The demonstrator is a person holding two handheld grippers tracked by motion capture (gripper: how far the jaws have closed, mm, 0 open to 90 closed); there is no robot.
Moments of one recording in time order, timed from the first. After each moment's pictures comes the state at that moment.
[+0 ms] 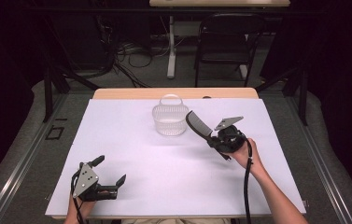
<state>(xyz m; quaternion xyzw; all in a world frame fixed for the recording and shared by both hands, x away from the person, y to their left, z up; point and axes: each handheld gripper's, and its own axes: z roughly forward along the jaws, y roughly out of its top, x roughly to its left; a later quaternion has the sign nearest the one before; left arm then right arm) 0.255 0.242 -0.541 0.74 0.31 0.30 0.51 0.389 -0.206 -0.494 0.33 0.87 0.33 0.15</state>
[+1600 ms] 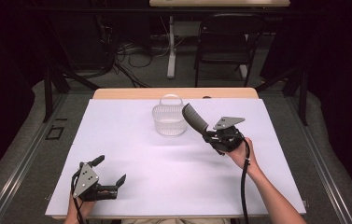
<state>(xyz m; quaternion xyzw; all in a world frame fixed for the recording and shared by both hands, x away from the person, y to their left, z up) 0.256 0.242 -0.541 0.74 0.31 0.30 0.51 0.385 -0.197 -0.488 0.30 0.84 0.40 0.19</state>
